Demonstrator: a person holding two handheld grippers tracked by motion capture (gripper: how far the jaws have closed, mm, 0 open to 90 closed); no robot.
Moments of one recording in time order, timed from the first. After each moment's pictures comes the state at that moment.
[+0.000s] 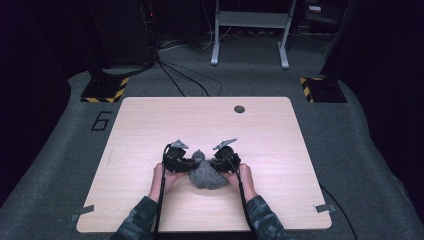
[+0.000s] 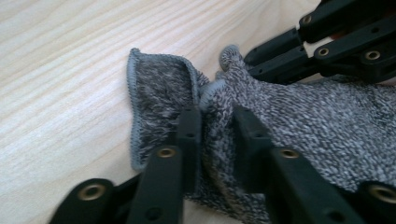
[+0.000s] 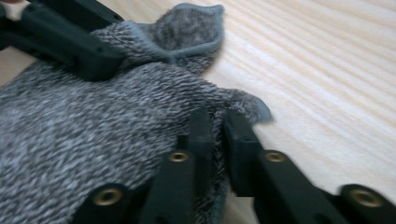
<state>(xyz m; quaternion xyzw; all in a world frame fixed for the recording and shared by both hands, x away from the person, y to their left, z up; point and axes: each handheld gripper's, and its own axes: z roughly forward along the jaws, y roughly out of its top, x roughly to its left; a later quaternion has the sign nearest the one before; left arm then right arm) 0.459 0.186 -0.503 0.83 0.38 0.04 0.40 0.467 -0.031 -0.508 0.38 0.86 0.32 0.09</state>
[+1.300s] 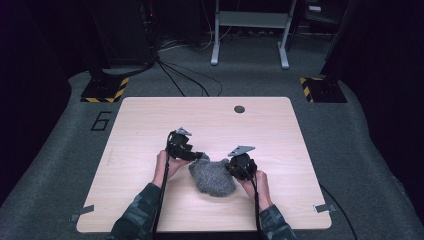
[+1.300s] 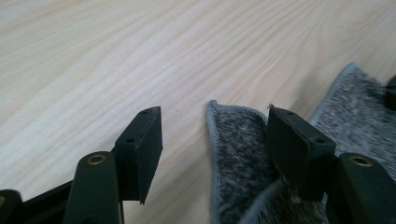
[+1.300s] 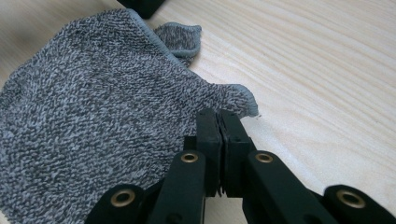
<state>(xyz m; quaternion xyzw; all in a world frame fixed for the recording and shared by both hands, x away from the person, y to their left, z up) 0.503 0.173 -0.492 0.84 0.39 0.06 0.37 0.427 -0.075 -0.484 0.38 0.85 0.34 0.15</state>
